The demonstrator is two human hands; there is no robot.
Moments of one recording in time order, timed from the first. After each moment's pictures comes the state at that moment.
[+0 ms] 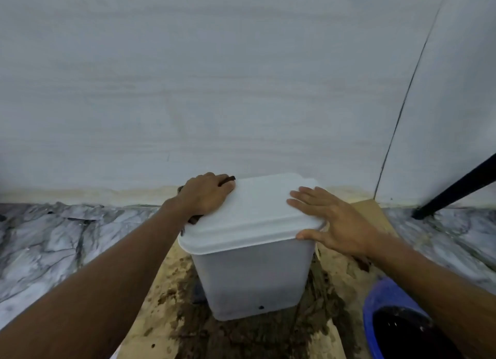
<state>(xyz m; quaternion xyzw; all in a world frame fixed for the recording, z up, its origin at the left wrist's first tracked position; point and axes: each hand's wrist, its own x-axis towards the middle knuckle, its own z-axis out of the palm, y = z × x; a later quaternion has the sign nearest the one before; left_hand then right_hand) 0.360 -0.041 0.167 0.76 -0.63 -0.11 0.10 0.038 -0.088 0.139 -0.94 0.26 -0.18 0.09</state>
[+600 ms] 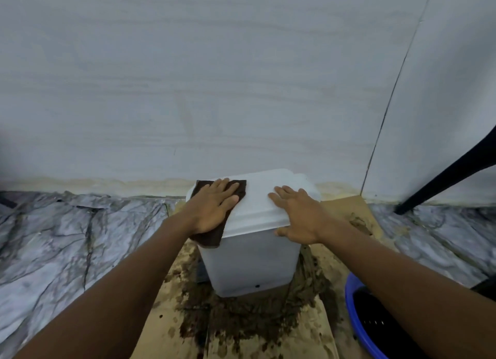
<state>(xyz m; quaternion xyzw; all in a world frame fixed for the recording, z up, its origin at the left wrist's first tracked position) 0.338 0.042 0.149 0.70 -0.69 -0.15 0.12 0.085 -0.025 0.163 -0.93 0.37 0.02 0.04</state>
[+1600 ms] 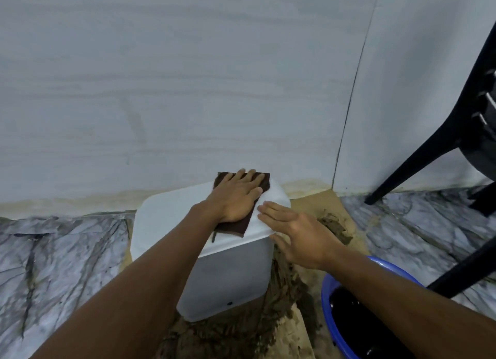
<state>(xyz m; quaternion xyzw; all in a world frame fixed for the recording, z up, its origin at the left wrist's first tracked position) 0.227 -0.074 0.156 0.62 -0.77 -0.12 0.08 0.015 -0.033 0.144 -0.94 0.26 -0.21 0.02</state>
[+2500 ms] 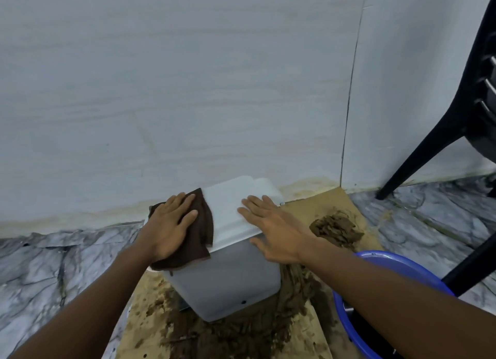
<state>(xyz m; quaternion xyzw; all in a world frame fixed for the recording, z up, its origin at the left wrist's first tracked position) 0.347 0.023 0.138 0.74 -0.65 -0.08 0.15 0.060 -0.035 0.134 -0.95 0.28 -0.13 0.01</state>
